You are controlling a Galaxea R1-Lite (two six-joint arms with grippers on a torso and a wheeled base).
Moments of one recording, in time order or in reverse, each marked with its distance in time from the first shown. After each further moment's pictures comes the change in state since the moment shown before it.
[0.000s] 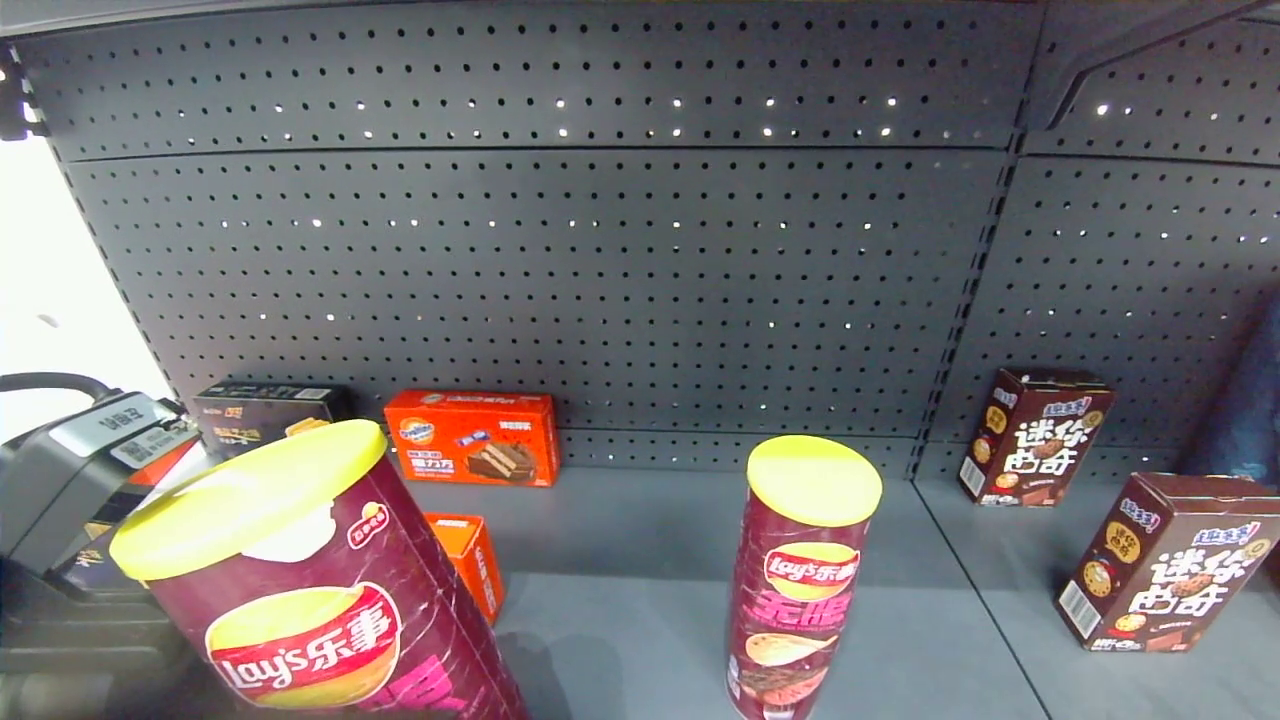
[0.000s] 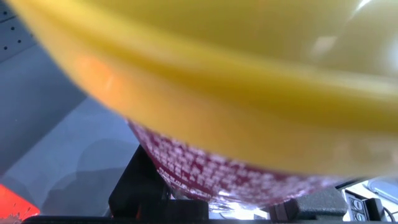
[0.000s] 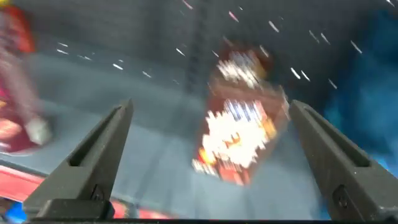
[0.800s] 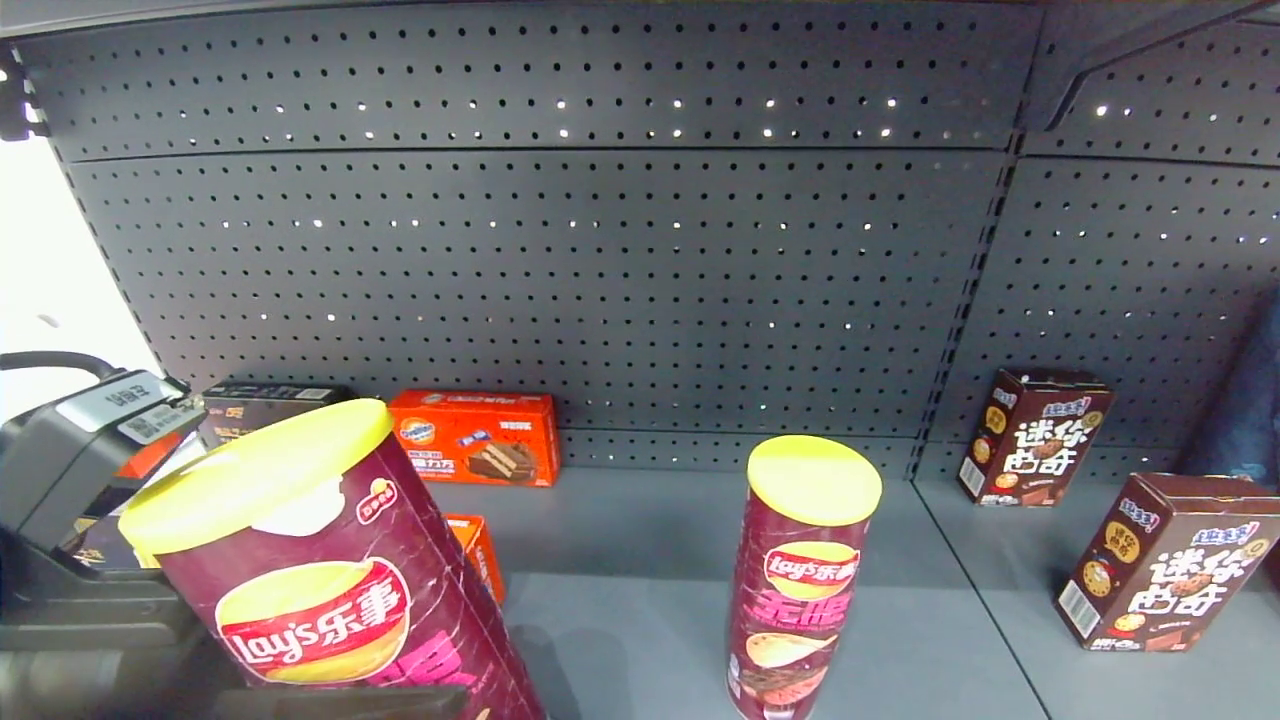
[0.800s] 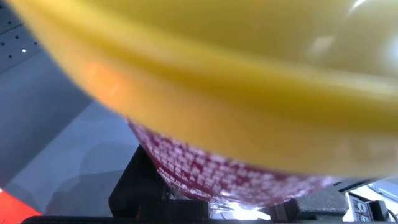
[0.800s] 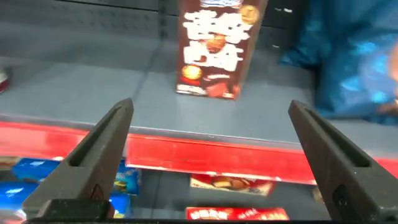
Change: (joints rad) left arm -0.003 0.018 -0.026 -0.004 0.008 0.006; right arm -0.210 -0.440 0.187 0.271 0.103 0.074
